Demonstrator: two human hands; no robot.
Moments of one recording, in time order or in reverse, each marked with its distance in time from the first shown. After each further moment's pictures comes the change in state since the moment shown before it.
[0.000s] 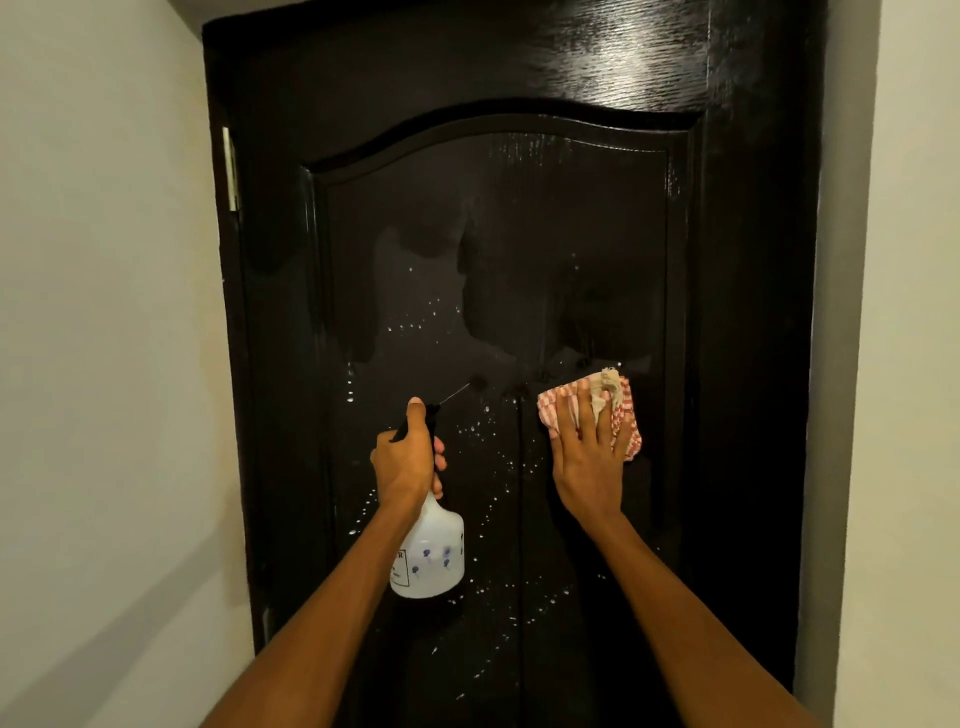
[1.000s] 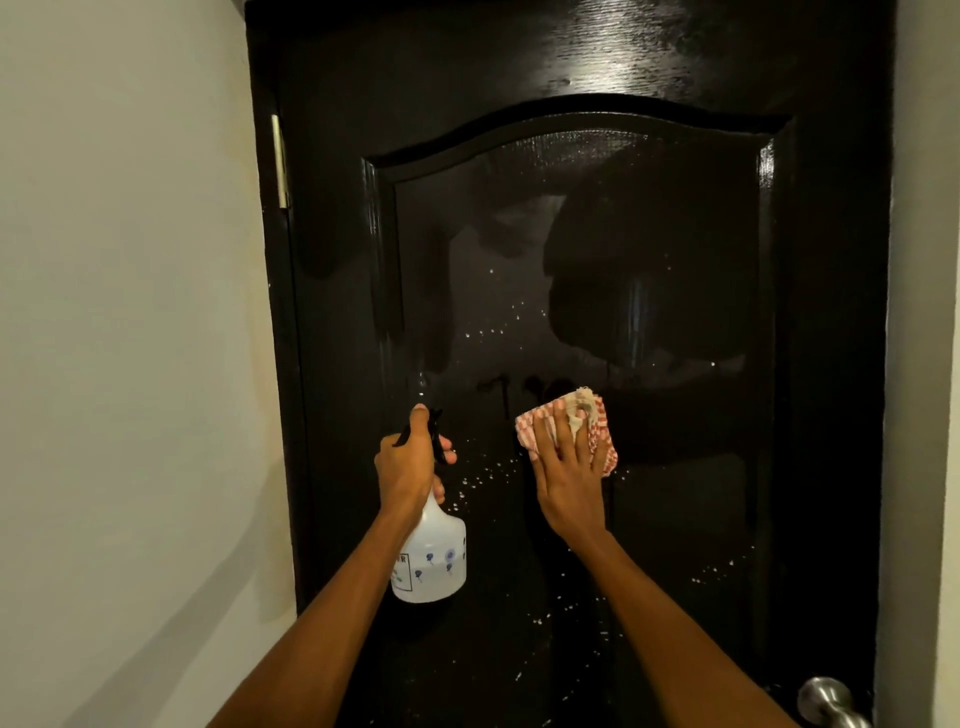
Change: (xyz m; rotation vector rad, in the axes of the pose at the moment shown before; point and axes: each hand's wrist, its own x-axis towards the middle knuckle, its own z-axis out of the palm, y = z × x) left_hand 0.109 -0.011 -0.112 0.002 -0.150 0.004; right_hand -0.011 -0.141 0.071 0.025 -0.196 0.038
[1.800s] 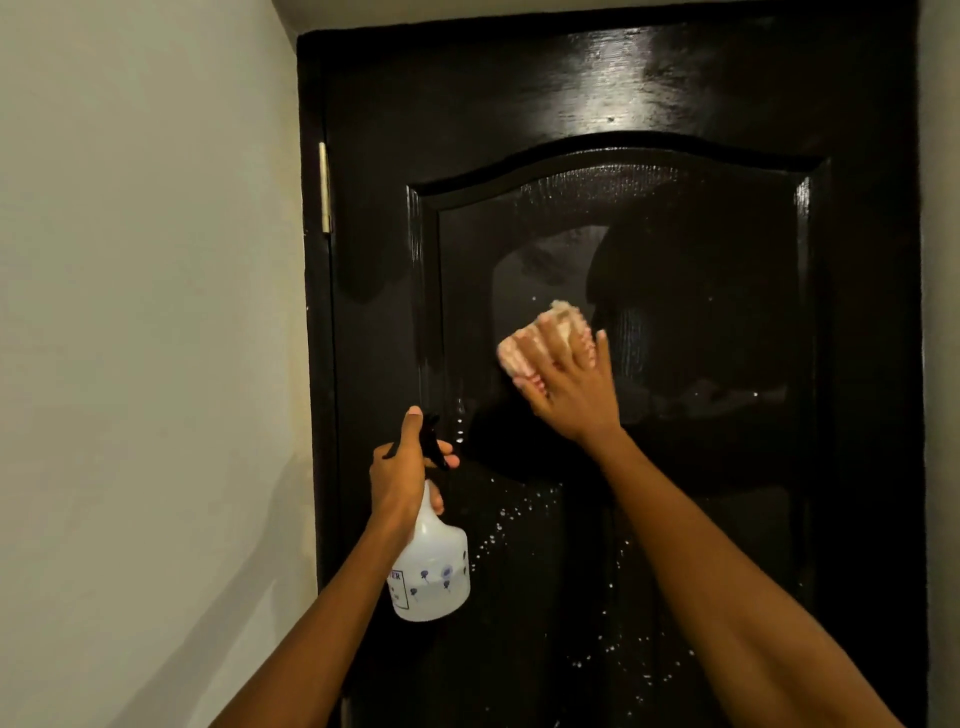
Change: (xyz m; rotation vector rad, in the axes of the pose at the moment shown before) left_hand 0.032 0.010 -0.063 -0.121 -0.098 0.030; right_hand 0.141 -0.058 -0.055 -0.313 0.287 -0.317
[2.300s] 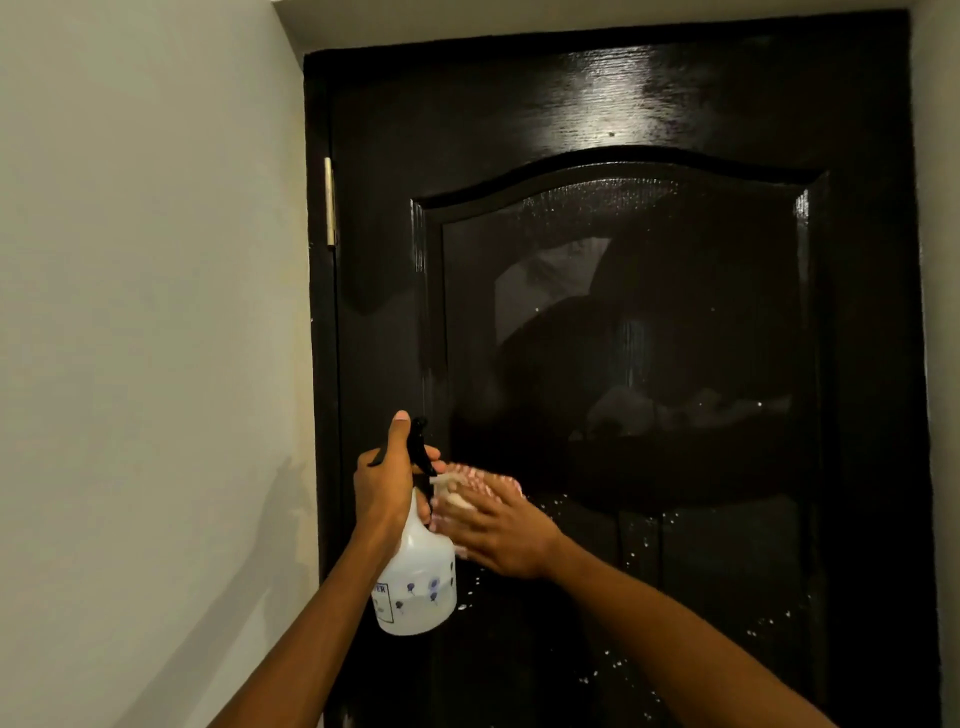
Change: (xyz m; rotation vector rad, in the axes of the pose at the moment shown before) left_hand 0.002 0.010 -0.009 -0.050 0.061 0.040; right_hand -0.105 -0.090 0.060 -0.061 -0.327 -0.682
